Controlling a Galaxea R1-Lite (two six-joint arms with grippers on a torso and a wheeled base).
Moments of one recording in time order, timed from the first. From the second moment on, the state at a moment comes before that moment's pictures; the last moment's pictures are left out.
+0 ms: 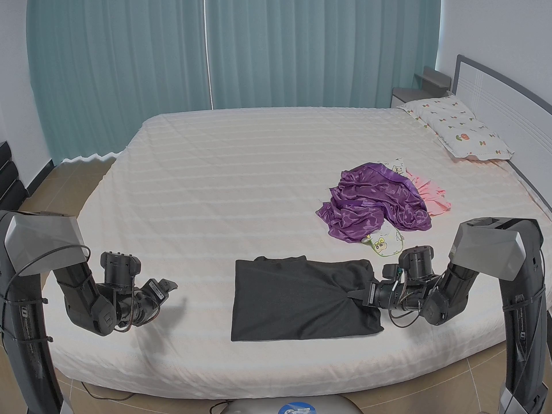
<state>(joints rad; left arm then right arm) -0.08 2.27 -0.58 -0.93 -0.03 -0.85 0.26 2.50 -0.87 -1.01 0.45 0.45</state>
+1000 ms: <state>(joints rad) -0.08 2.27 -0.58 -0.94 -0.04 -0.85 0.21 2.48 -0.85 -1.02 0.31 0.45</state>
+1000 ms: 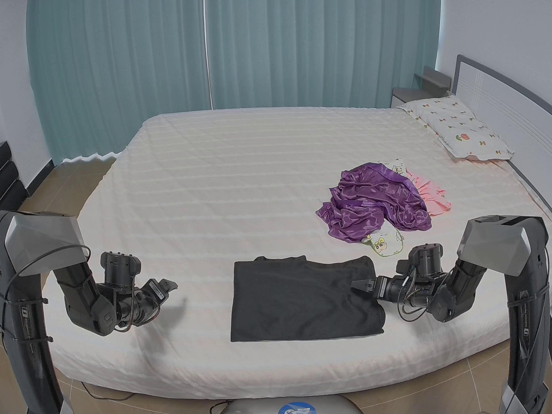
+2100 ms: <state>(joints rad) -0.08 2.27 -0.58 -0.94 -0.03 -0.85 0.16 2.58 -1.29 -0.69 0.22 0.70</state>
